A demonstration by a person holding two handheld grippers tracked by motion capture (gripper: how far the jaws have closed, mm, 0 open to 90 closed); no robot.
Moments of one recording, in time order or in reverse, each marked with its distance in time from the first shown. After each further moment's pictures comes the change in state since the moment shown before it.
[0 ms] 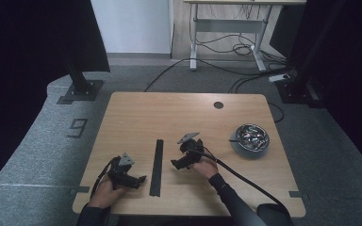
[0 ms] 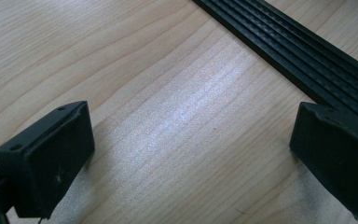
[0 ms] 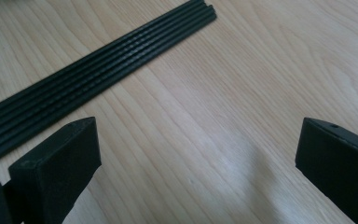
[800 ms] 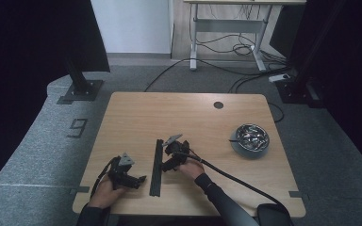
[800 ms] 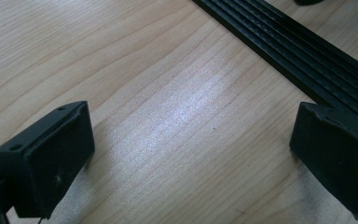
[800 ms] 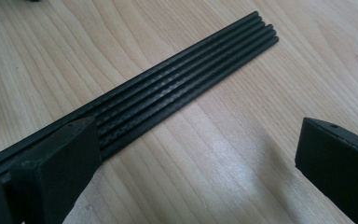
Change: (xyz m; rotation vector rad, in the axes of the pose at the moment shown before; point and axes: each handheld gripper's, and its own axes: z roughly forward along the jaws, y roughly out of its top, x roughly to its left) left arm 0.000 0.000 0.000 0.000 0.000 0.001; right arm 0.031 0.022 0.034 0.036 0.013 -0.052
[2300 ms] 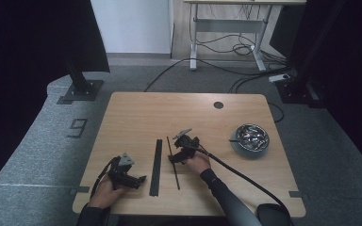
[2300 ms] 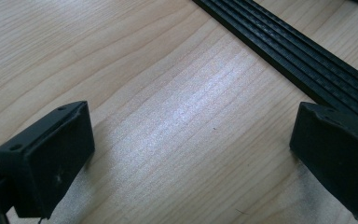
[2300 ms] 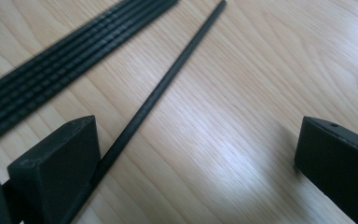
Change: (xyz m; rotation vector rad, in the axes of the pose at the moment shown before) left arm 0.000 0.000 0.000 0.000 0.000 0.000; right arm -0.040 -0.013 0.002 0.037 -0.092 0.119
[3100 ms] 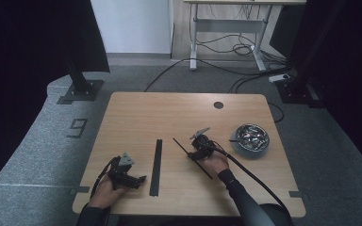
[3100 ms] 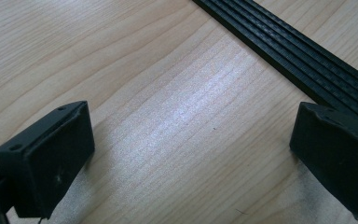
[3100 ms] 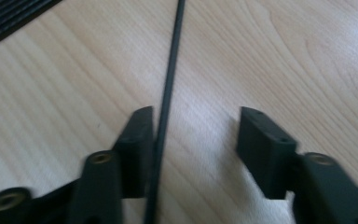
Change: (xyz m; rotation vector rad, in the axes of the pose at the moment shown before) left arm 0.000 0.000 0.000 0.000 0.000 0.000; right arm -0.039 -0.029 -0.041 0.037 0.008 -0.008
